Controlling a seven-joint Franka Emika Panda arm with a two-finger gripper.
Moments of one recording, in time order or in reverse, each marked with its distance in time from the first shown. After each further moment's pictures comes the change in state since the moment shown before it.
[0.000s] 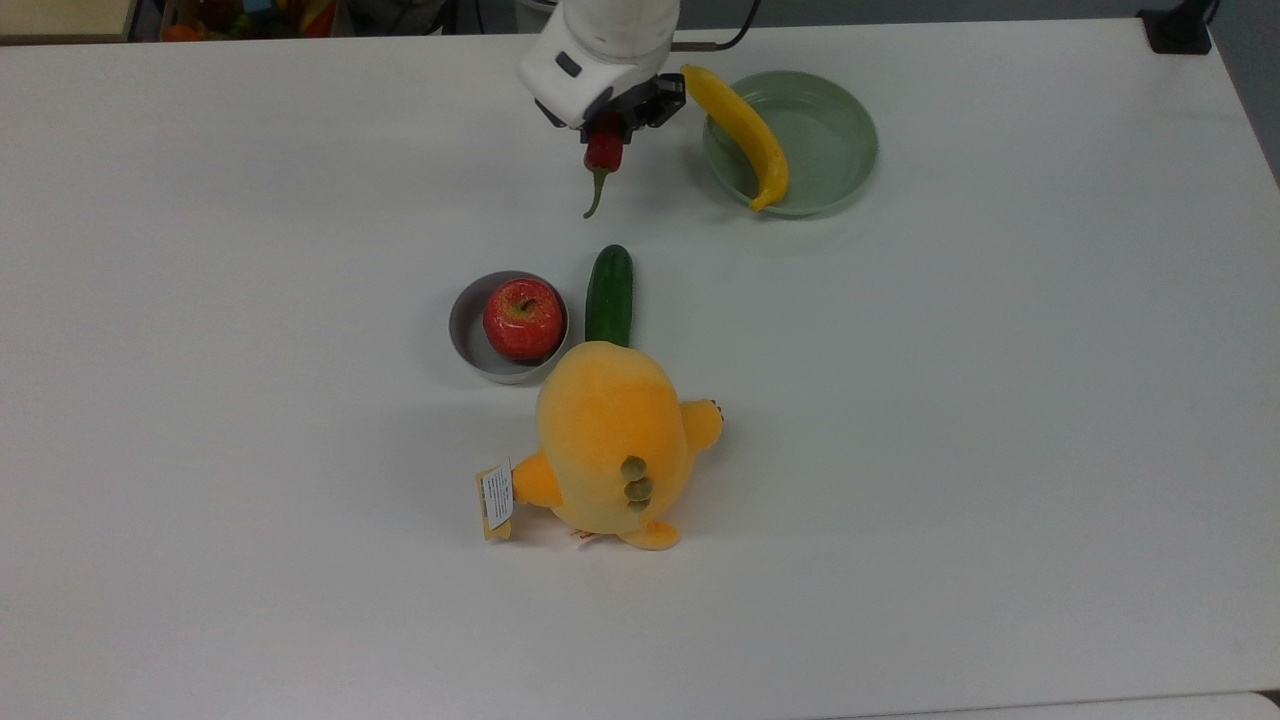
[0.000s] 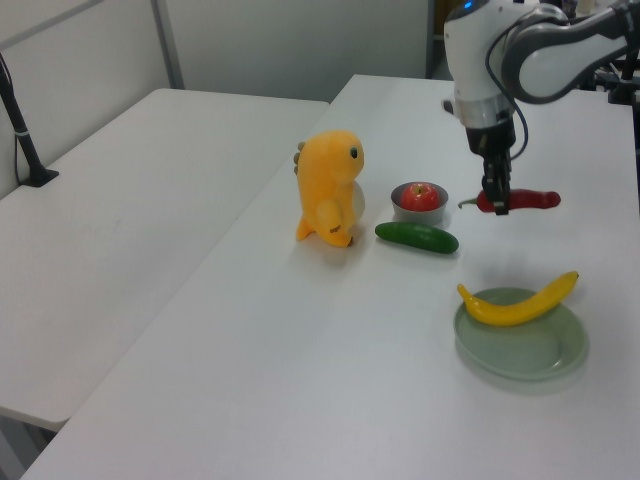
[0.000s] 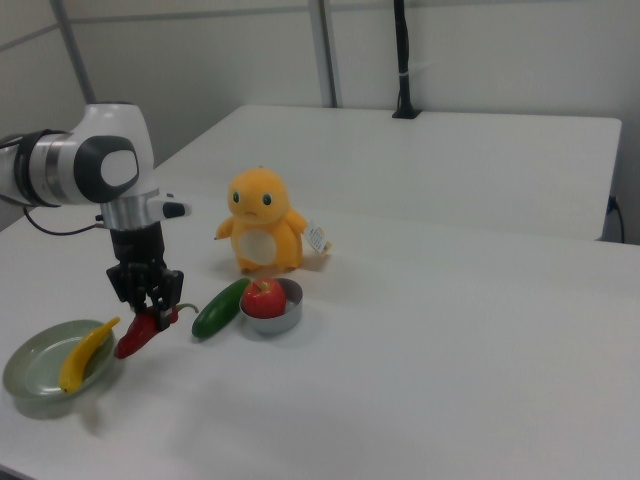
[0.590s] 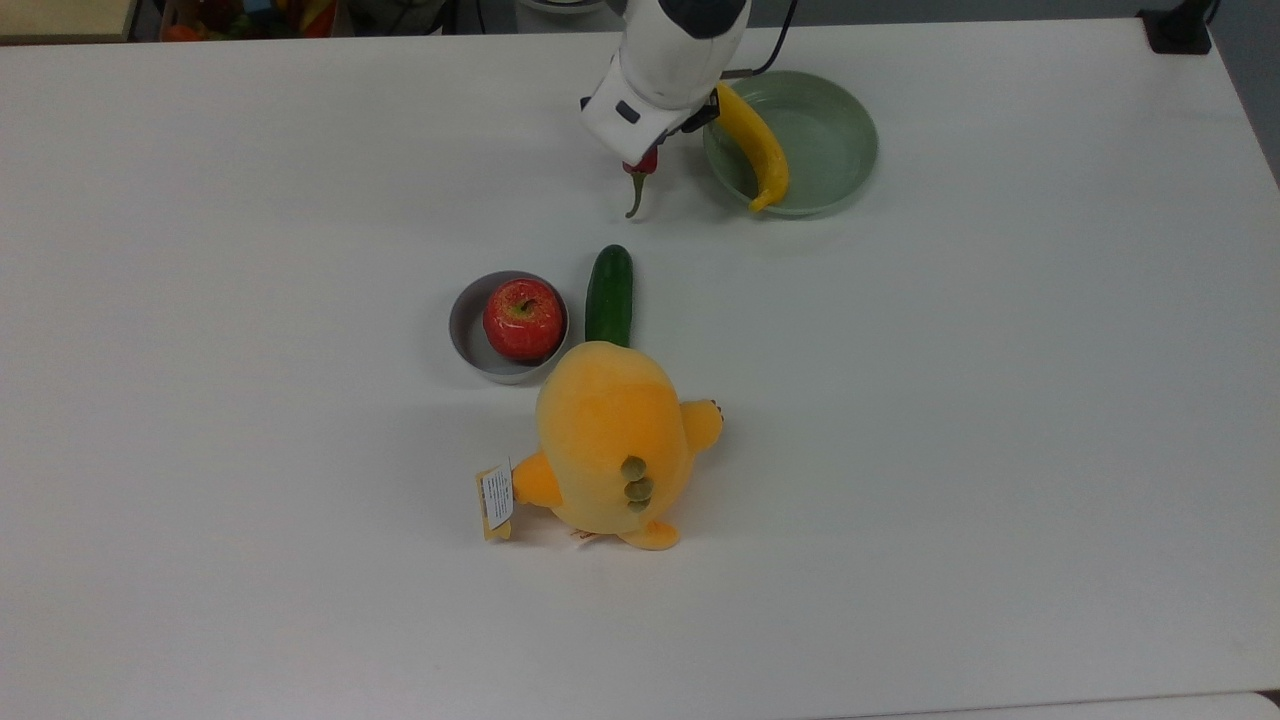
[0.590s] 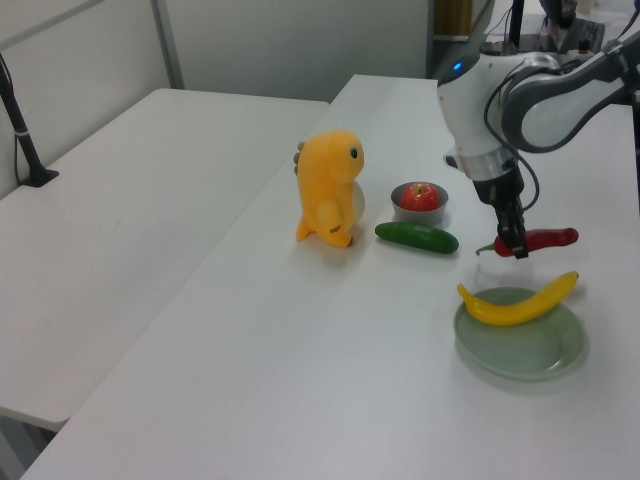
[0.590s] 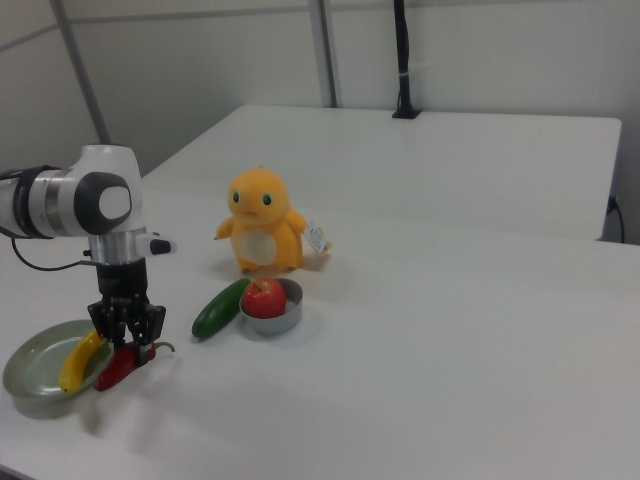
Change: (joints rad) arm 0.066 0.081 0.016 -0.058 0.000 0.000 0.003
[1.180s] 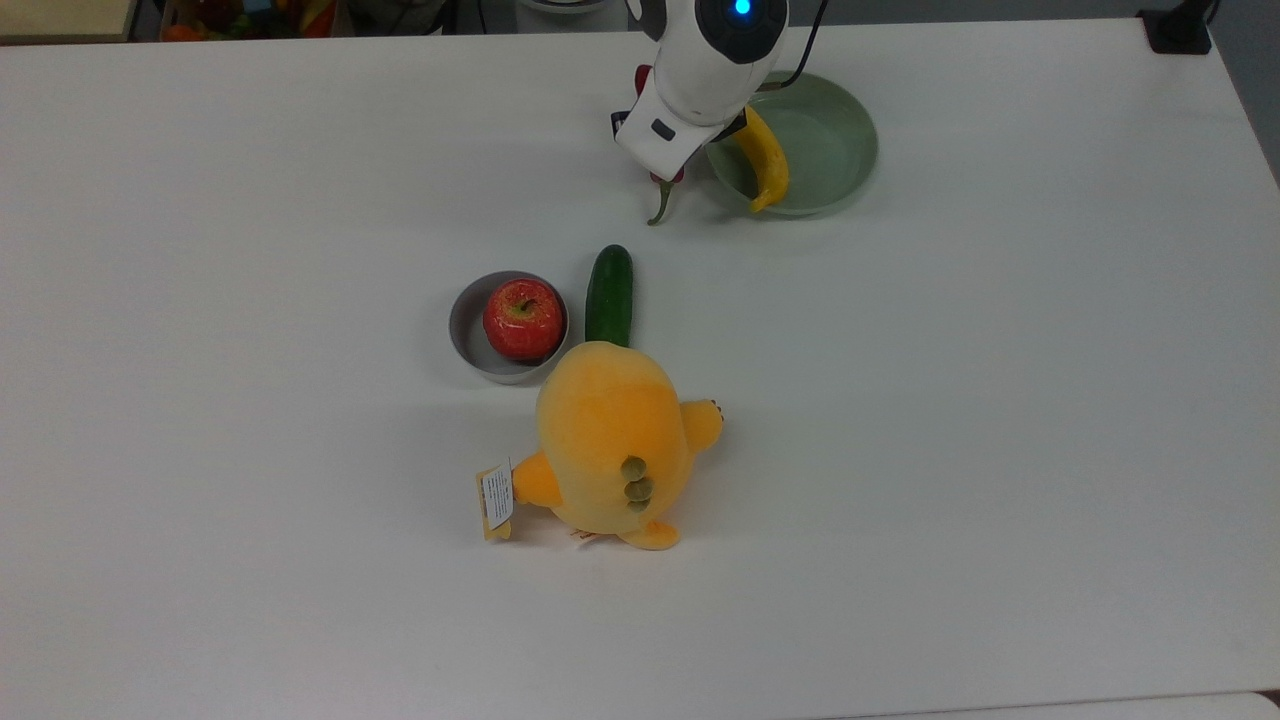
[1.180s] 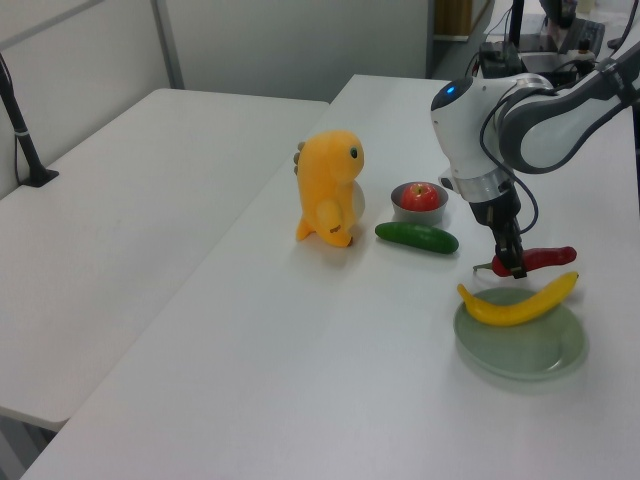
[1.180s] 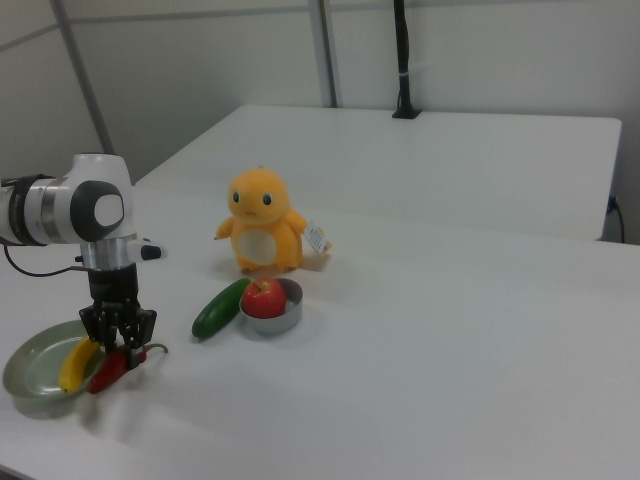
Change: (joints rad) arm 0.012 0.046 0.038 0.008 -0.001 0.031 0.027
